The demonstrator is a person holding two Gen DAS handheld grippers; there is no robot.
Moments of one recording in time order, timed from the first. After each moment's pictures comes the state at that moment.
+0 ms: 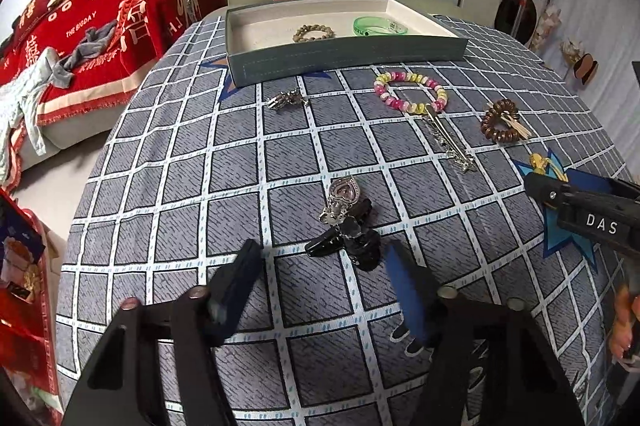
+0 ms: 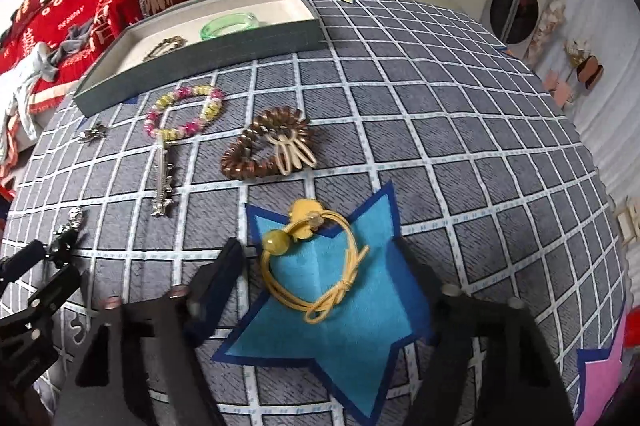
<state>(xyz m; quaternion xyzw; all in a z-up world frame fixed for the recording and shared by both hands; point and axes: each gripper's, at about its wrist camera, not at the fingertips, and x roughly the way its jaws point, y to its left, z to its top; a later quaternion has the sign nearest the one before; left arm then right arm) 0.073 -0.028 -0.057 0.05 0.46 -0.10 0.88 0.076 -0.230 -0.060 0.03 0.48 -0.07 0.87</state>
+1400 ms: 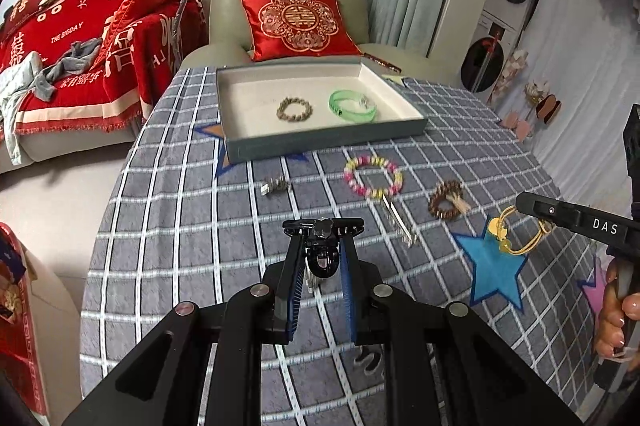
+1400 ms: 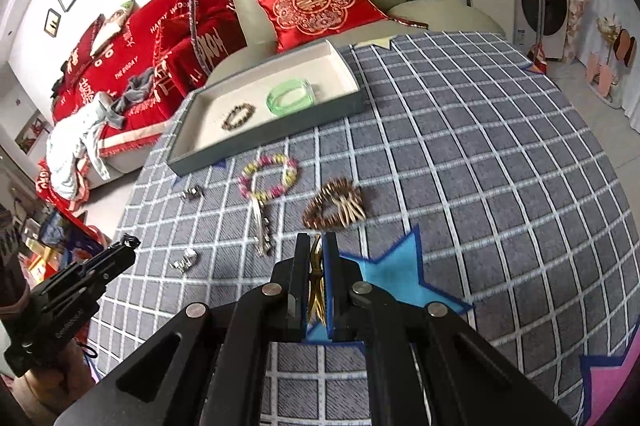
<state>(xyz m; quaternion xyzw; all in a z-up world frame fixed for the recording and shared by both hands) 0.085 -0.003 0.016 -0.02 0.41 -0.17 0.90 0.061 -0.249 0.017 0.13 0.43 0.04 0.89</state>
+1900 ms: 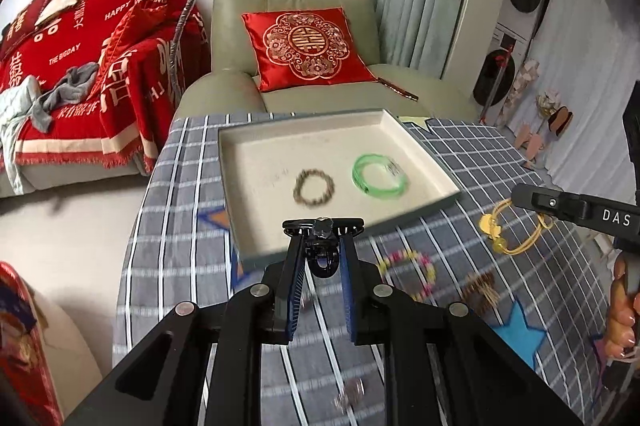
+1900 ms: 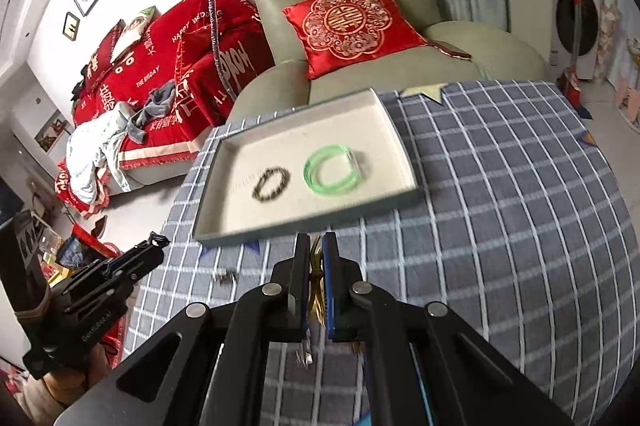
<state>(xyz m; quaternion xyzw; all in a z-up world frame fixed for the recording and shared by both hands) 0.190 -0.012 0.044 0.00 0.39 -0.15 0.91 0.169 -0.234 0.057 0.14 0.42 0.09 0.89</state>
